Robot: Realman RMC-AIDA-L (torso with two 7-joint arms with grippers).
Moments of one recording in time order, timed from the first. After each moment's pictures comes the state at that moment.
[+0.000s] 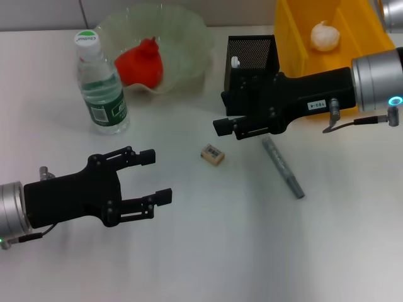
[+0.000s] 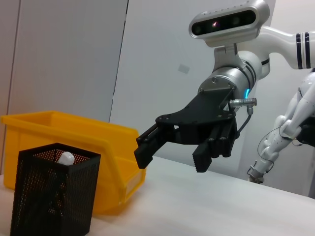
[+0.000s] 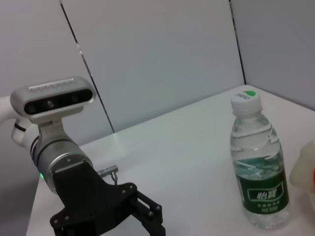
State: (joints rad) left arm -0.39 -2.04 0.84 0.43 1.77 1.67 -1.01; right arm 0.74 2.00 -1.07 -0.64 -1.83 -1.50 1.61
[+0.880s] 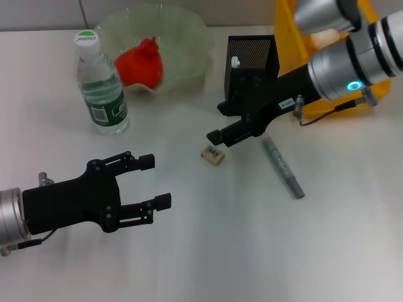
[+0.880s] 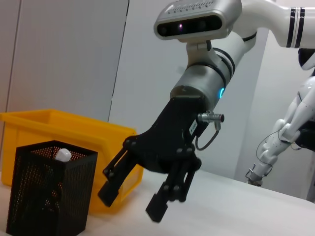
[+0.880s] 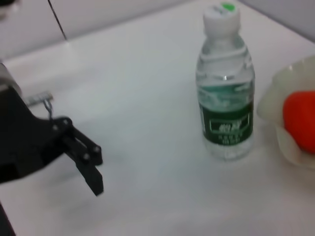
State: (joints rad) left arm -0.37 -2.04 0.84 0.43 1.77 1.68 -1.01; right arm 0.88 2.07 -1.08 -0.74 -2.23 -1.38 1.83
